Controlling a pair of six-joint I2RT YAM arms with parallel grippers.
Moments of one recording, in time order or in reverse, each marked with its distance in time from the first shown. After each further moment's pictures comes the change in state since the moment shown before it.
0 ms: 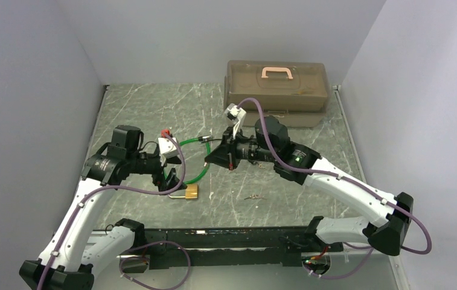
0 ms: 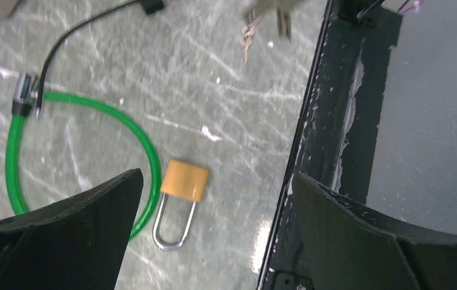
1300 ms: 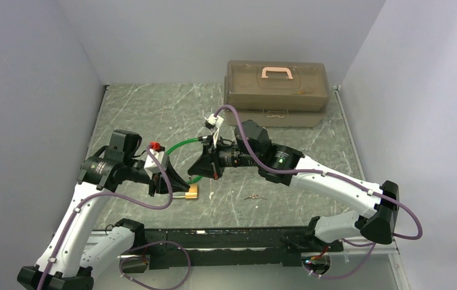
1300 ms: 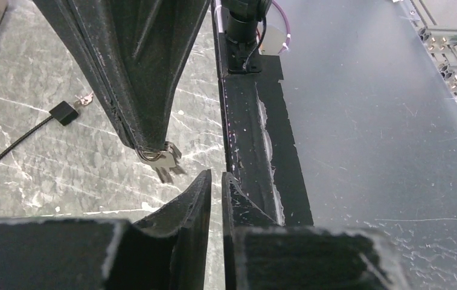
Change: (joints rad) left arm 0.000 -0.029 0.024 -0.143 0.452 0.261; right arm 0.148 0.126 0.106 0.029 -0.034 0.013
